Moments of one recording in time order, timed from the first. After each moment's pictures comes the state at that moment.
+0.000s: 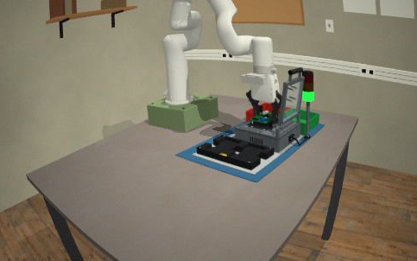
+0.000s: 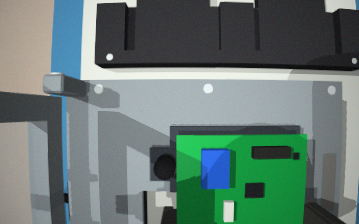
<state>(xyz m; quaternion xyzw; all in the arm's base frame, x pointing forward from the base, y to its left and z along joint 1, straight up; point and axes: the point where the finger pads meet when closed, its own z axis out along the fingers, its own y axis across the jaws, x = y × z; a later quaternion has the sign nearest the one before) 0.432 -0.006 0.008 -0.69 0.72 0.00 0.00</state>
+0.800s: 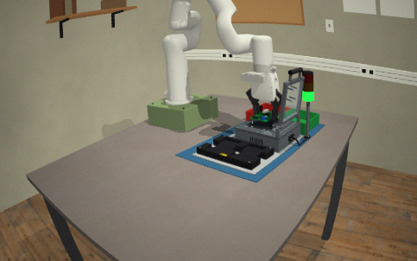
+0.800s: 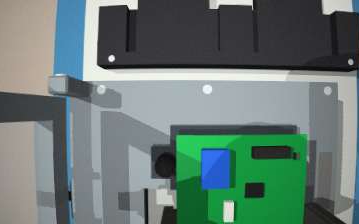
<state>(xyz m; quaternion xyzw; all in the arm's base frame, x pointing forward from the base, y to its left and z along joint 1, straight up) 0.432 -0.006 0.013 -0.69 0.72 0.00 0.00</state>
